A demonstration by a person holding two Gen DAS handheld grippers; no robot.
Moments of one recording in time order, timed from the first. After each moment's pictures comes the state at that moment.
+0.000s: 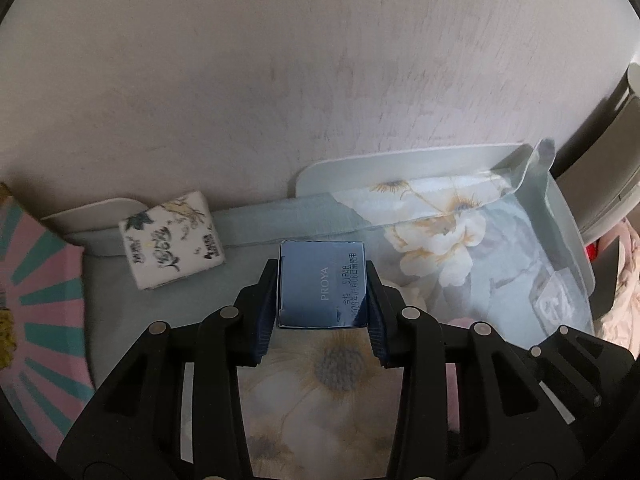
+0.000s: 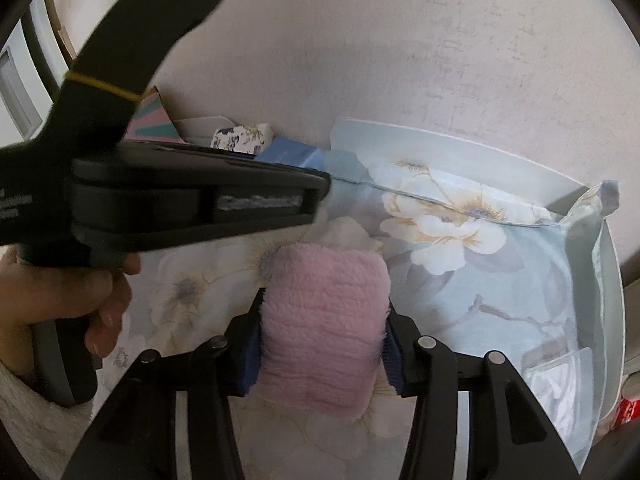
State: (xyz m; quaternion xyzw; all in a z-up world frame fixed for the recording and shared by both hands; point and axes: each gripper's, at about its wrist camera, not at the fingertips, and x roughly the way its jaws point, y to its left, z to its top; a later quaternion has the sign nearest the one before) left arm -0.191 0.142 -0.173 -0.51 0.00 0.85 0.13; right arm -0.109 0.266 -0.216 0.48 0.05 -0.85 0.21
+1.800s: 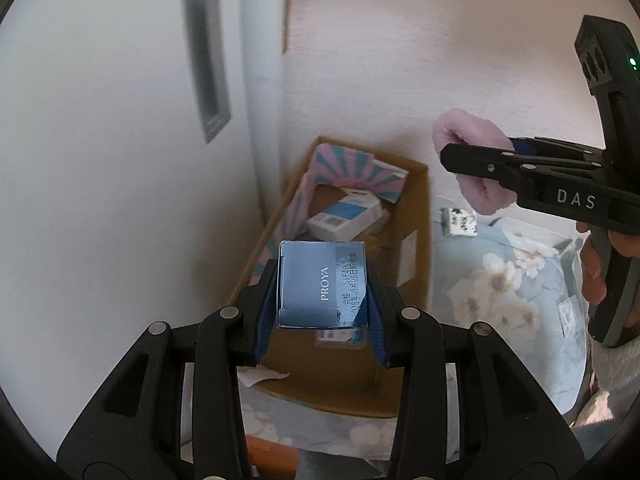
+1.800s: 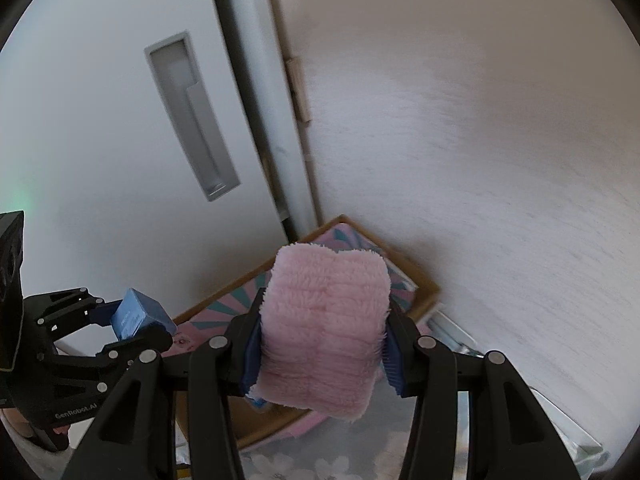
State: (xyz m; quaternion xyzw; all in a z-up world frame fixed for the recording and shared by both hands) left arm 0.028 -0.142 -0.012 -0.43 -0.10 0.89 -0.11; right arm -0.092 0.014 -0.043 0.39 0.14 -0.80 0.44
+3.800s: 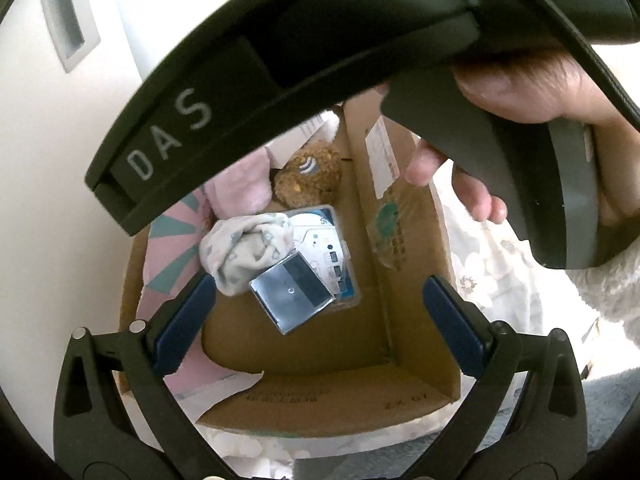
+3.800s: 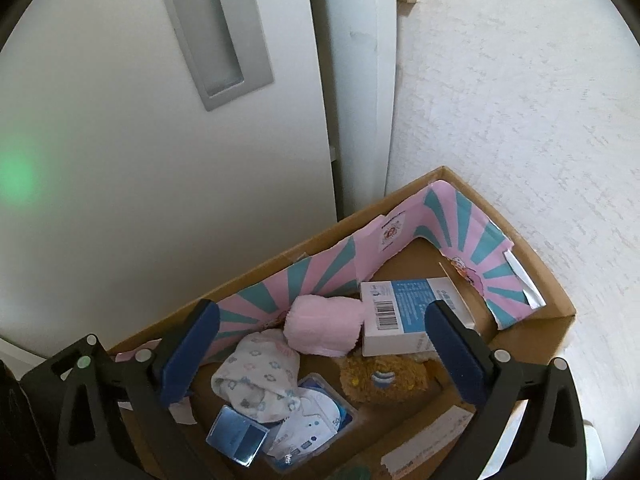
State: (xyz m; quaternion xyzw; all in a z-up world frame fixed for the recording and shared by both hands) left arm 0.000 -0.099 -0.119 -0.51 -0.03 0.86 0.04; right arm -0.128 -0.139 -0.172 0.44 0.21 -0.74 0.46
